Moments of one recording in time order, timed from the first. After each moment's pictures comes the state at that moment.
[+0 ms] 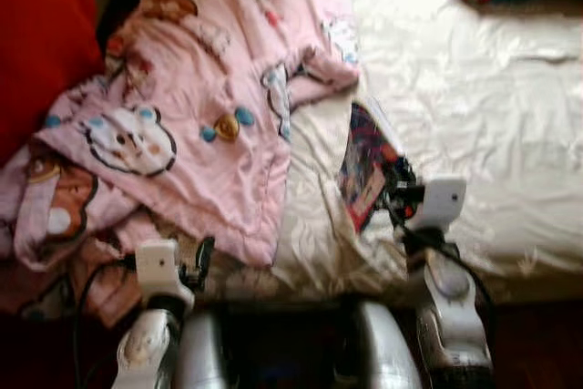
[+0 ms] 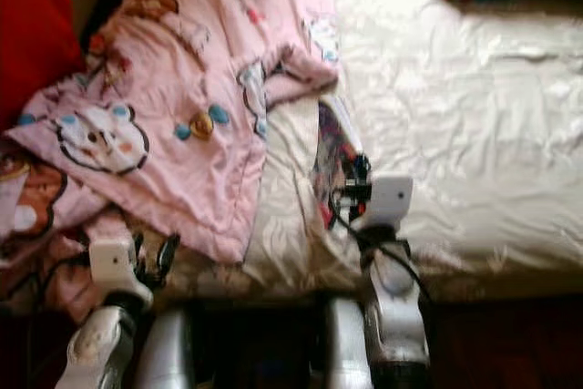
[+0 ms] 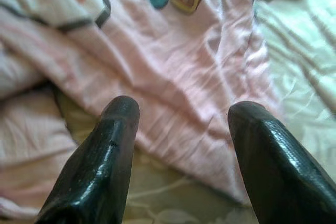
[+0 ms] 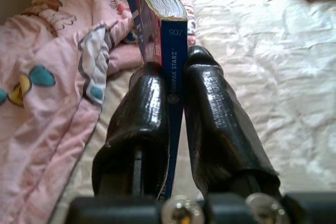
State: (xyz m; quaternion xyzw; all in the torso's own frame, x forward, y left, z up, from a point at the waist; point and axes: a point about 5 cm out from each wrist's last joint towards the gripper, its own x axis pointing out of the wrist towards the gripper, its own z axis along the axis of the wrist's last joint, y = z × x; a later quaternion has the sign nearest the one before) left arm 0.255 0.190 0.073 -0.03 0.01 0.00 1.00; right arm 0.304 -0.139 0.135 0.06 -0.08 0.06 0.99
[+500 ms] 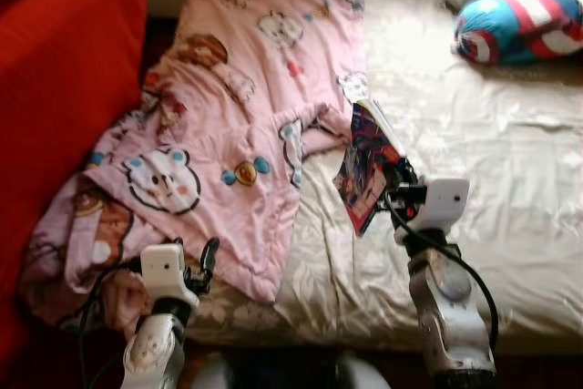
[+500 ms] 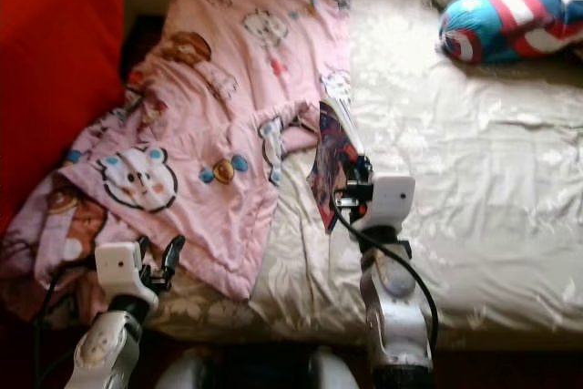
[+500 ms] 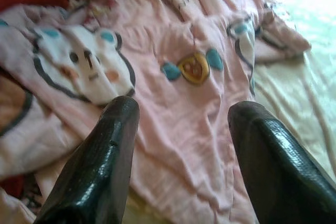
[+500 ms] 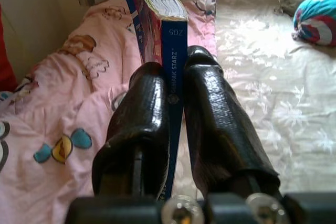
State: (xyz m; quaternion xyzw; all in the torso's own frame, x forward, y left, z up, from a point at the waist) left arm 0.250 0.190 0.064 -0.03 0.01 0.00 1.00; right arm 0.302 -0.140 0.135 0.07 -0.08 0.05 0.99
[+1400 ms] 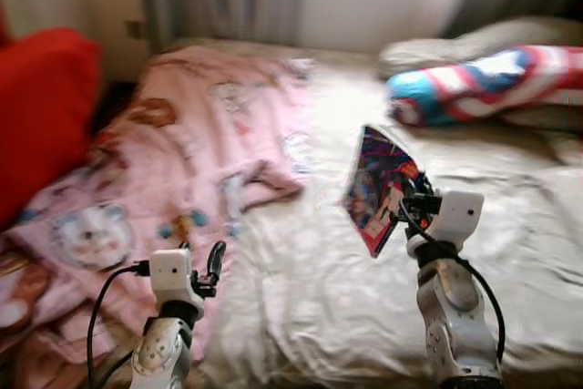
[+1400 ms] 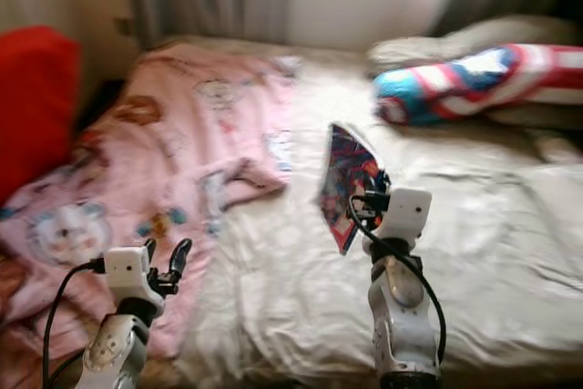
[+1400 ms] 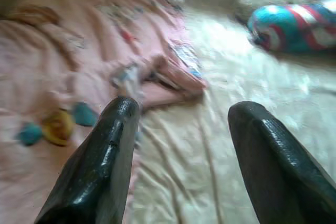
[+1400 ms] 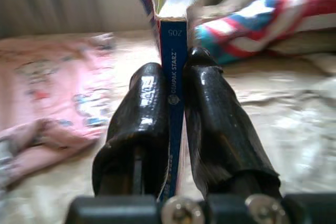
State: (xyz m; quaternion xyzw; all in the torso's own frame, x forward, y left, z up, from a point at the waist) left arm 0.251 0.190 0.057 -0.03 0.01 0.00 1.00; right arm 0.297 -0.155 0.116 0.08 -0.04 -0.01 1.00
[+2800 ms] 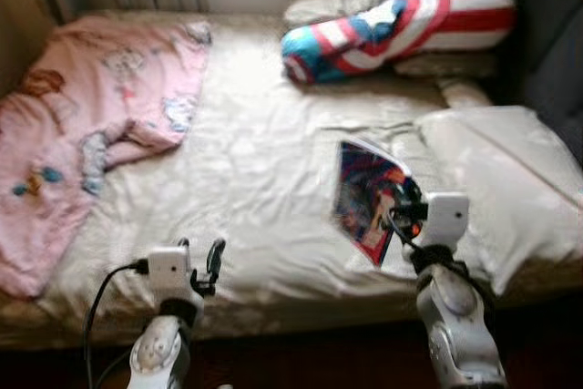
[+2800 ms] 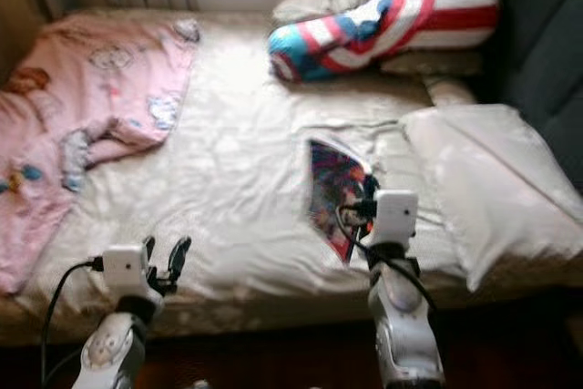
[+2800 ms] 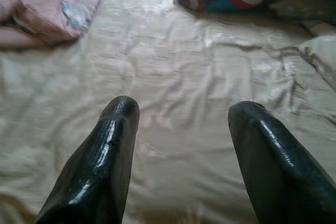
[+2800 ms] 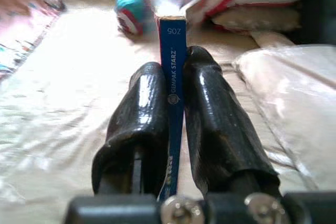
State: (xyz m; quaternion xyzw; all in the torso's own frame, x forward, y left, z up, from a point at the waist) left arm 0.251 0.186 0.062 -0.03 0.00 -0.01 1.00; right arm 0.293 -0.149 0.112 0.04 -0.03 0.03 1.00
